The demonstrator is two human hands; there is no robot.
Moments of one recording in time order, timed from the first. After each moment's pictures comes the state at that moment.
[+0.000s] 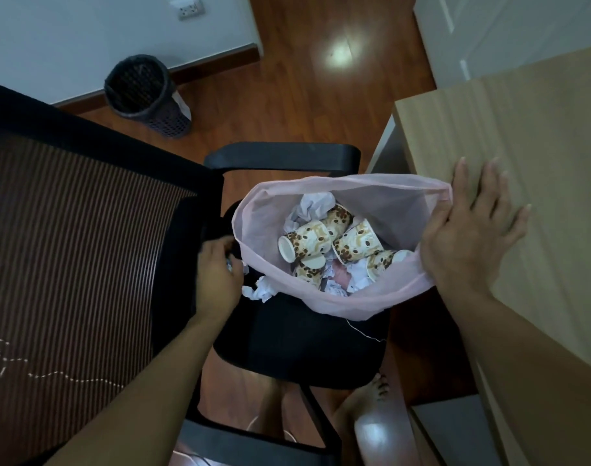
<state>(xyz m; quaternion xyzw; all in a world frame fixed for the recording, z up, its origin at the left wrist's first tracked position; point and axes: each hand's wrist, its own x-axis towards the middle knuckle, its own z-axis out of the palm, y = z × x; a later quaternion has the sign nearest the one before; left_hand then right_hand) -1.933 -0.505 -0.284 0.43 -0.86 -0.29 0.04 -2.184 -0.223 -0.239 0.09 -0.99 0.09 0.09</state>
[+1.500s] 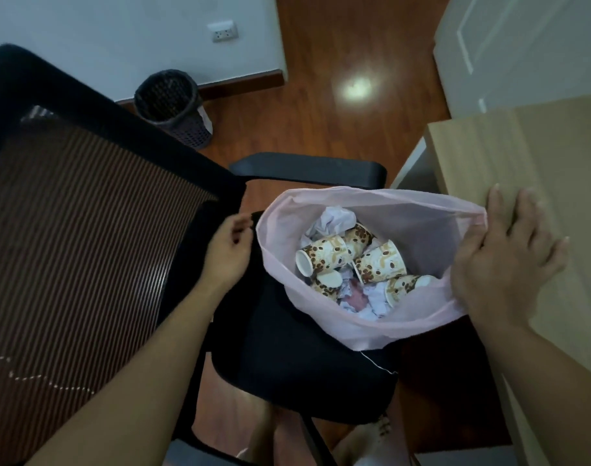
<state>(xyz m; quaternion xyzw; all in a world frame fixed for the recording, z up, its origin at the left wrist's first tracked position) -1.971 -0.547 -0.271 0.46 -0.73 -0.50 0.06 -2.181 -0.222 -0.241 0.10 -0.99 0.11 0.08</state>
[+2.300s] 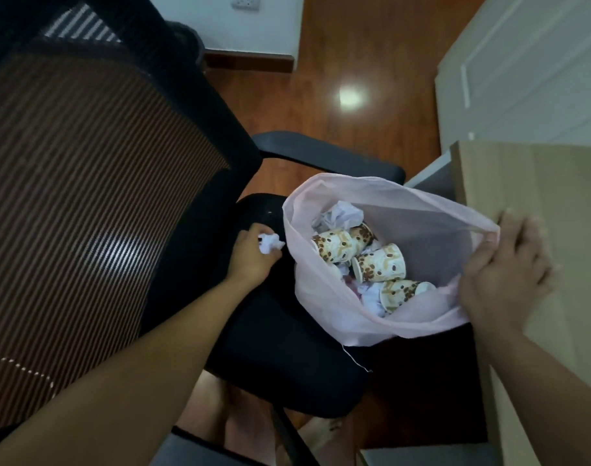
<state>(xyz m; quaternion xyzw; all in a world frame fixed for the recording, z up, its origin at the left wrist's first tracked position) -1.953 -0.520 -0.364 0.48 -0.73 -0.49 0.00 -2.180 -0.225 -0.246 0.09 -0.99 0.10 0.08</state>
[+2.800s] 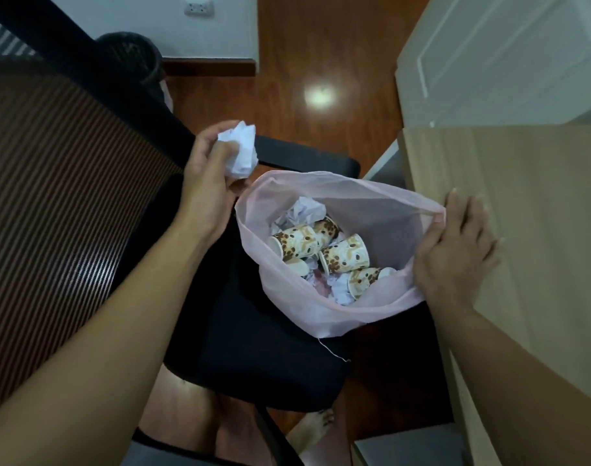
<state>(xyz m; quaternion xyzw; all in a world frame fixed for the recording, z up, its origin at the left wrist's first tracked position) -2.032 -0.549 -0.209 0.34 -0.45 -0.79 0.25 -2.178 -0.228 -0.236 0.09 -0.99 0.09 0.07</state>
